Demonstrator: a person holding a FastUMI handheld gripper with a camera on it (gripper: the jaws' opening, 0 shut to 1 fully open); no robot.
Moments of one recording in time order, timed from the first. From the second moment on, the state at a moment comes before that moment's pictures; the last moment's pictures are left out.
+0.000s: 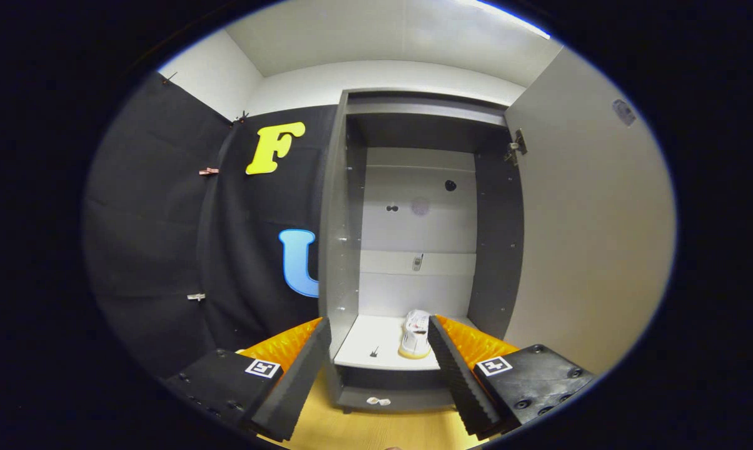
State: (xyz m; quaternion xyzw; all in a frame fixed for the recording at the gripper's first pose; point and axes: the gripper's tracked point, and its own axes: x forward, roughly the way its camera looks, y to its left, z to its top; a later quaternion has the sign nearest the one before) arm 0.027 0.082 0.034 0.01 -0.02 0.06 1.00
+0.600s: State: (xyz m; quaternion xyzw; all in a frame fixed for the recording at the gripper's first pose) arm -0.109 0.000 0.003 0.01 0.01 -0.02 1.00
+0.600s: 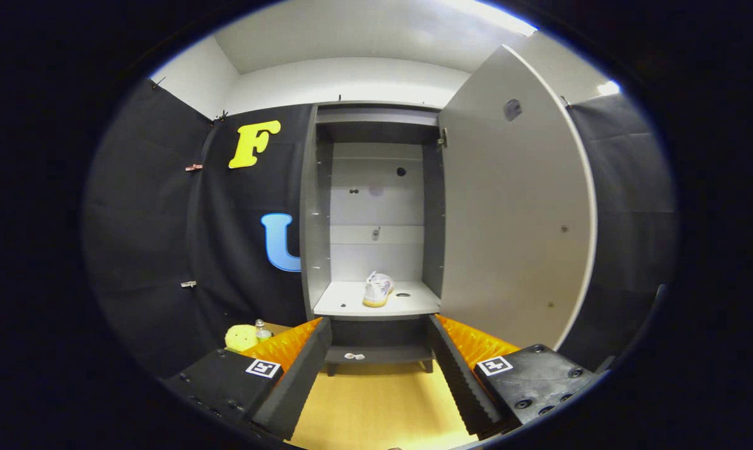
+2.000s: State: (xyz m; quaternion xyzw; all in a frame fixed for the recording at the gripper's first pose) arm -0.089 -0.328 0.027 0.04 0.01 -0.13 0.99
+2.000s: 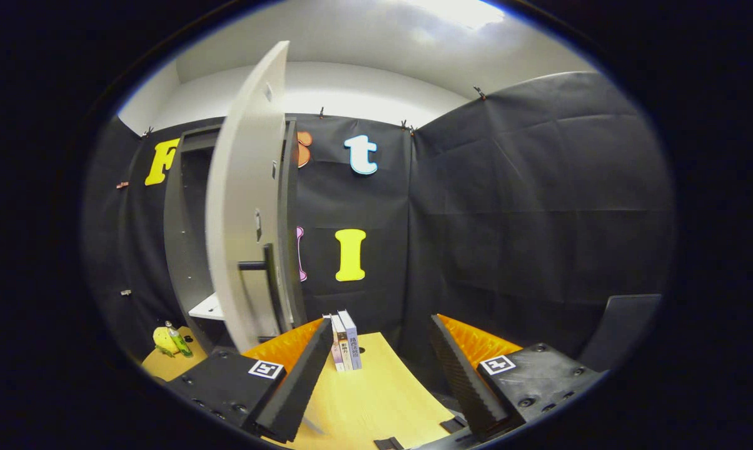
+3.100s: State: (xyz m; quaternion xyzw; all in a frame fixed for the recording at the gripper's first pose) arm -0.056 -0.177 0.024 0.05 0.03 -0.06 1.00
